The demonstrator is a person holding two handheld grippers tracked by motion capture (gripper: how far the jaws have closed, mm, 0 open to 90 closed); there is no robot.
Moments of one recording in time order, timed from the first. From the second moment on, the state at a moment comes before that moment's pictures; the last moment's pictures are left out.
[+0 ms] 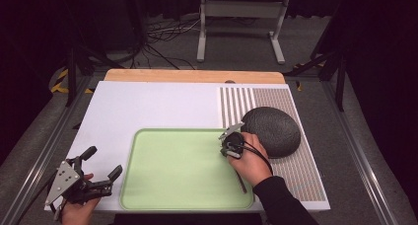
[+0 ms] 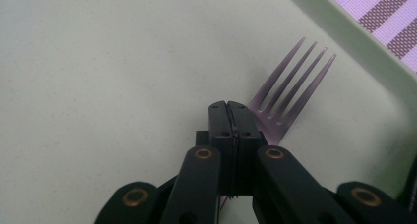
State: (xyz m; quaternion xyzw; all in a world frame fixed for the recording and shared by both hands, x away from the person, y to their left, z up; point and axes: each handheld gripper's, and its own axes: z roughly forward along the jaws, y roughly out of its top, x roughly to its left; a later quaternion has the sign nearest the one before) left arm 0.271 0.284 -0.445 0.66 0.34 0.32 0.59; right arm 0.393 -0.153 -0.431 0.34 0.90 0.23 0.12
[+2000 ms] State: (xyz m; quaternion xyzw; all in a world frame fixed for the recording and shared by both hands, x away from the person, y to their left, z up) left arm 0.271 0.283 -0.445 0.67 0.34 0.31 0.59; right arm 0.387 -0.186 -0.397 0.33 0.86 0.36 0.17
